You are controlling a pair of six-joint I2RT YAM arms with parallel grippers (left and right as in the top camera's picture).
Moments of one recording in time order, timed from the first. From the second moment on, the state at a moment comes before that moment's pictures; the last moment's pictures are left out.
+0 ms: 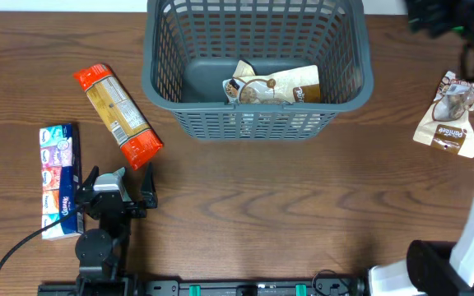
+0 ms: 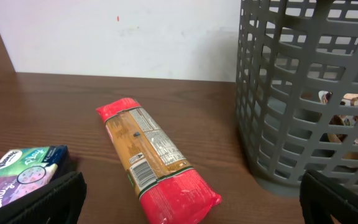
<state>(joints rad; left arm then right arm) -0.03 0.02 0.02 -0.12 -0.04 -0.04 -0.06 1.66 2.34 -1.06 0.02 -0.39</state>
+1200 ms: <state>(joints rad) -0.03 0.02 0.02 -0.12 -0.04 -0.05 -0.58 2.49 2.31 -1.27 0.03 -0.12</state>
